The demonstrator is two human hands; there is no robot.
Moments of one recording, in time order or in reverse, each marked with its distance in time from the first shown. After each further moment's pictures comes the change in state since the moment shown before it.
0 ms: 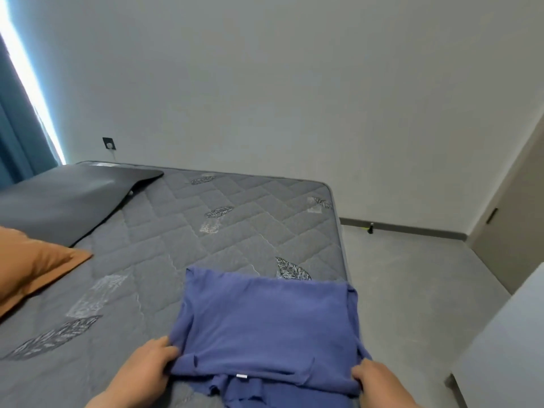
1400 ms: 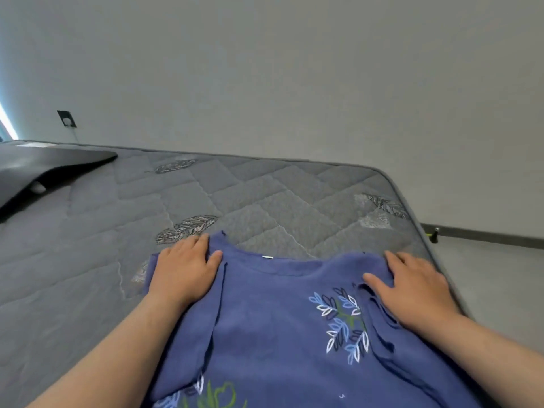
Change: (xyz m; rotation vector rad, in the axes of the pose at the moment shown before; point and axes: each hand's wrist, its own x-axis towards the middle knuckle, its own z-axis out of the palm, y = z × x) left_hand 0.476 -0.042 0.022 0.210 0.302 -0.225; right_hand 0.450 -0.033 -0.109 -0.255 0.502 0.103
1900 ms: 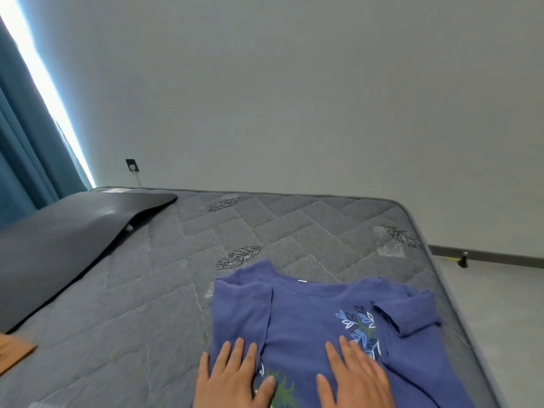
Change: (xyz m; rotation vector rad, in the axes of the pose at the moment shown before) left_hand -0.191 0.021 -0.060 -0.094 -0.168 -0.028; right_hand -0.172 -0.107 0.018 0.291 -0.037 -0.298
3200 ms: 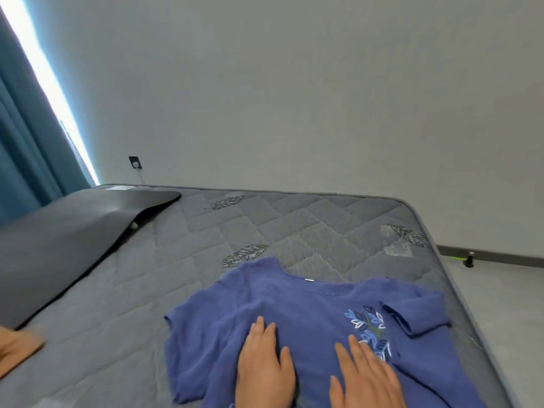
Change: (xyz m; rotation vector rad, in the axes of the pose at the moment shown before) left_hand 0.024 0.050 0.003 -0.286 0.046 -0.136; right_hand 0.004 0.010 0.010 -0.050 0.158 -0.010
